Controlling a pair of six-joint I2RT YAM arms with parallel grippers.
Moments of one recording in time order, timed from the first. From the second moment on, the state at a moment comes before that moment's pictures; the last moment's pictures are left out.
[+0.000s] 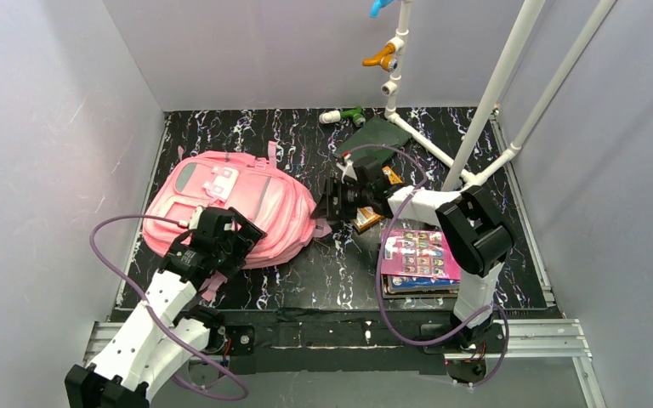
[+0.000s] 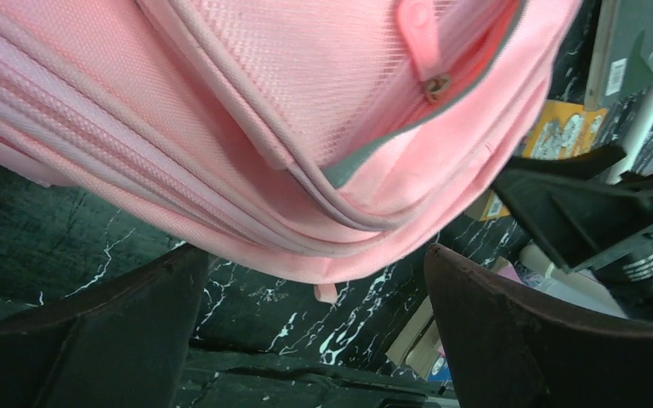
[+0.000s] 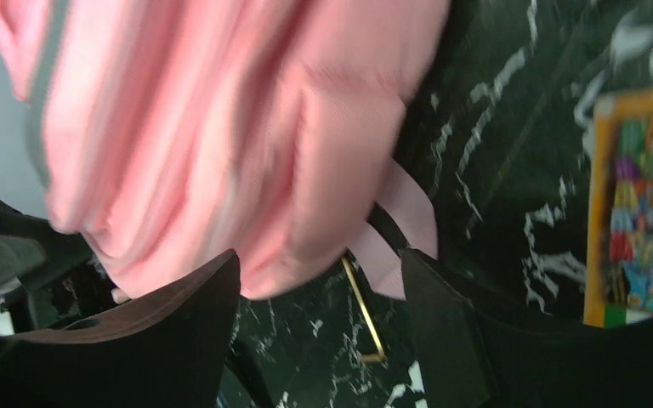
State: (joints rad) left arm -0.38 0.76 0.68 -0.83 -0.12 -1.19; right arm 0.64 1.87 1.13 0.09 -0.54 0.63
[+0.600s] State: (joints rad) left arm -0.36 0.98 0.61 -0.62 -0.14 -1.11; right arm 0.66 2.08 1.20 0.26 -0.58 0.76
